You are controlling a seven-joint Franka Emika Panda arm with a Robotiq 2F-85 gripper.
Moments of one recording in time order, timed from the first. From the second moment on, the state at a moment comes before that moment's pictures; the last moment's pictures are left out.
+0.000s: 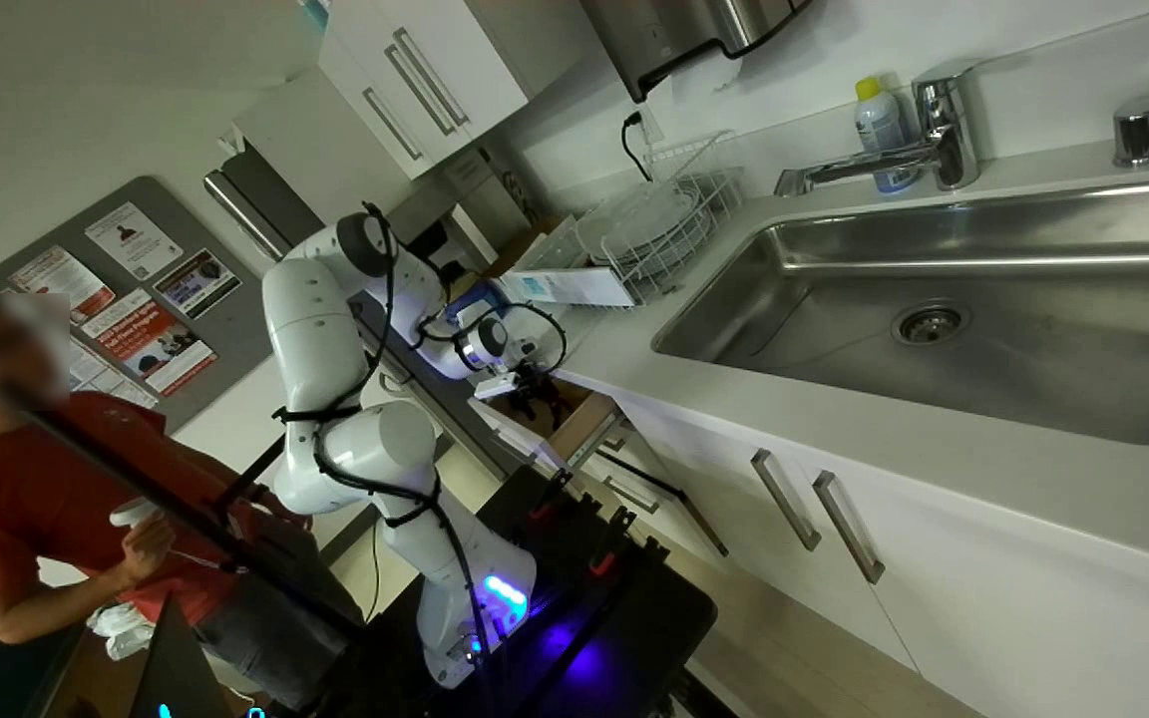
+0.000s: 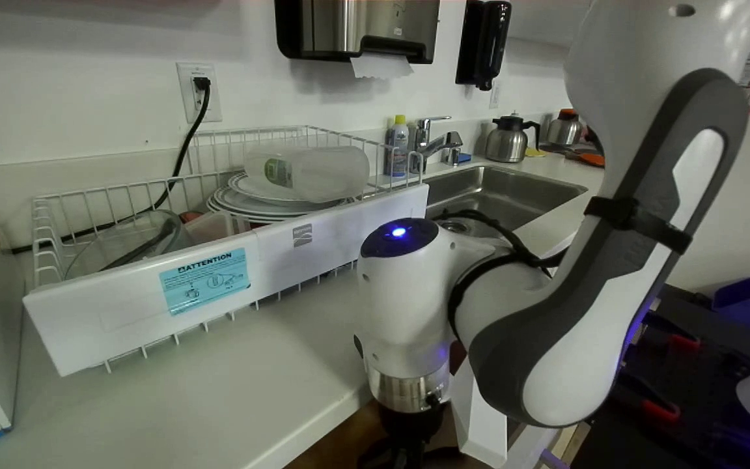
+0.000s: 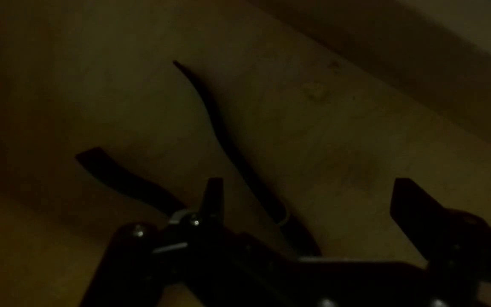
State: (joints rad) arm 0.76 0.65 0.10 -2.11 -0.08 2.64 0.42
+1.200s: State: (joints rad) arm 0.73 0.68 0.13 -2.08 -0.08 2.66 0.38
